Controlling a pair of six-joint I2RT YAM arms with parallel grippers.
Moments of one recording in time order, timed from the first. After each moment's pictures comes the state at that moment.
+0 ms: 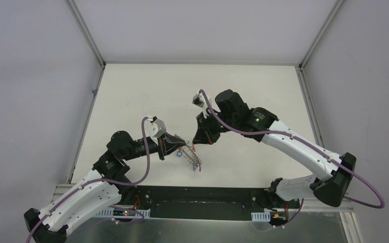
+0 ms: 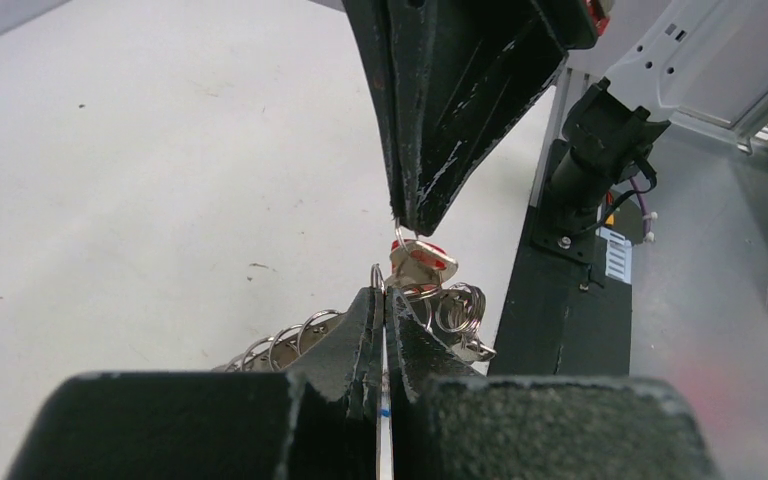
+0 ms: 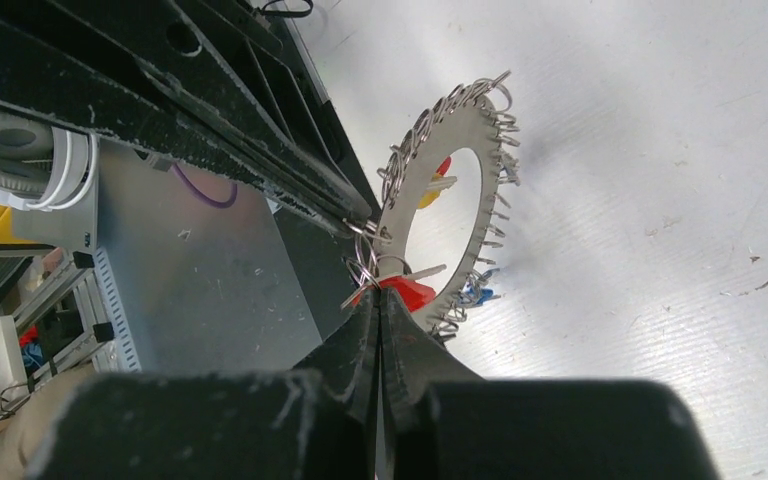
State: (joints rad) left arm -0.73 0.53 0.49 0.10 0.48 -0.19; right arm 0.93 1.31 1.31 -0.69 -0.46 0.26
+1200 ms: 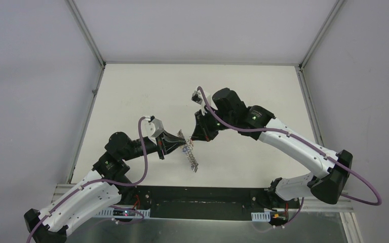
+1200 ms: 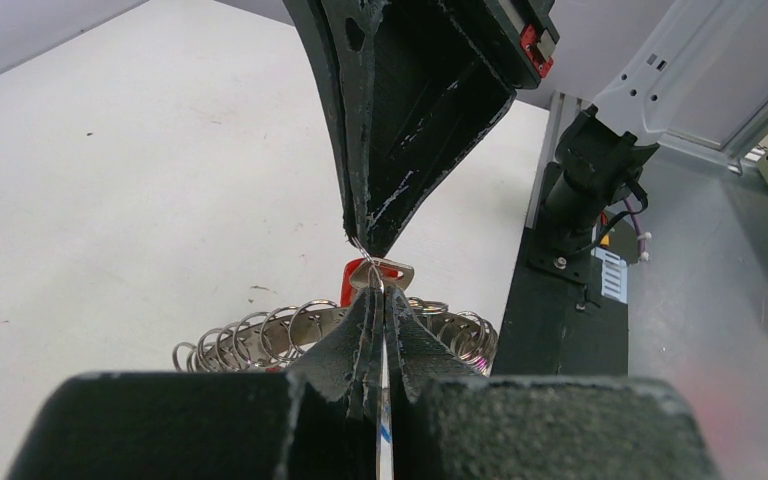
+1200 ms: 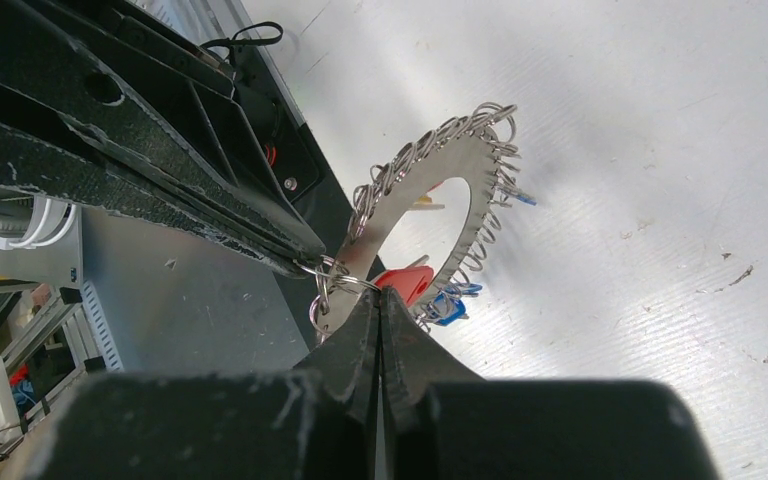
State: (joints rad) left arm -0.73 0.52 0.48 0.17 0.48 -0.21; right arm 0.93 1.35 1.34 -0.68 -0.39 0.30
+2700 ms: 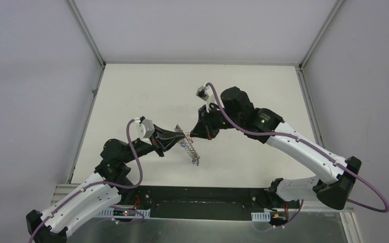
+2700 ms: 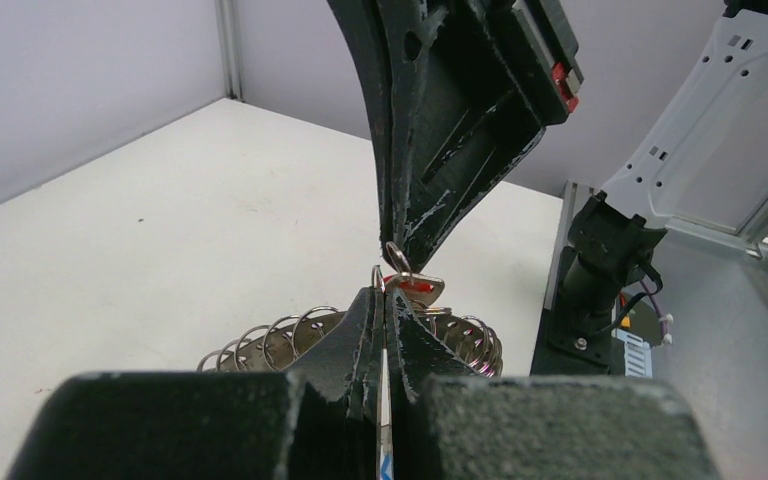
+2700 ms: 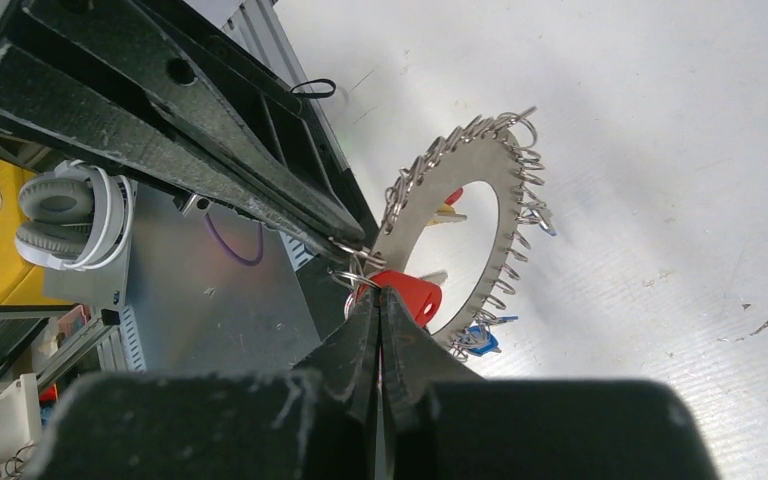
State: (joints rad) left arm -0.73 0.48 0.39 0.41 0.40 -0.26; right arm 0.93 1.27 1.31 -0.57 -0.43 0.35
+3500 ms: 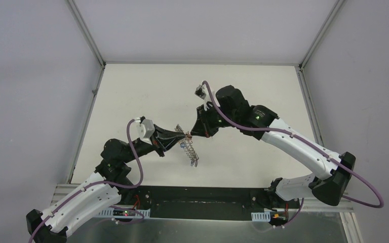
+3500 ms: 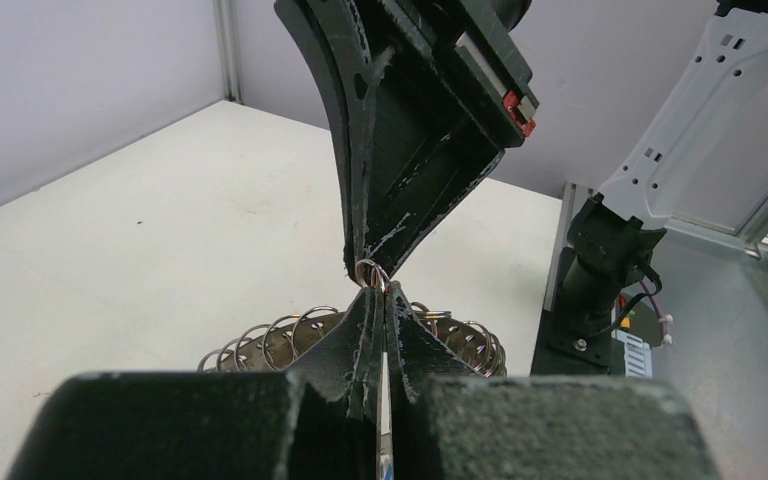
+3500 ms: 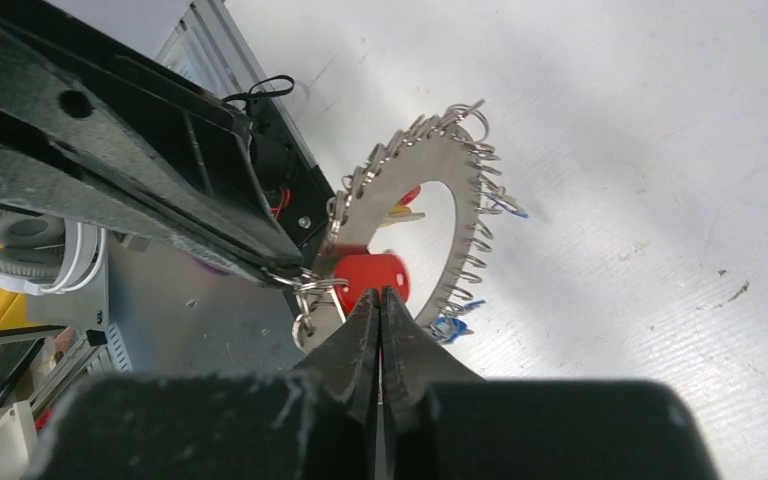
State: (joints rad) left arm -0.73 0.48 0.39 0.43 0.41 -0.26; right arm 0.92 1.32 1.35 -0.62 -0.37 0.37
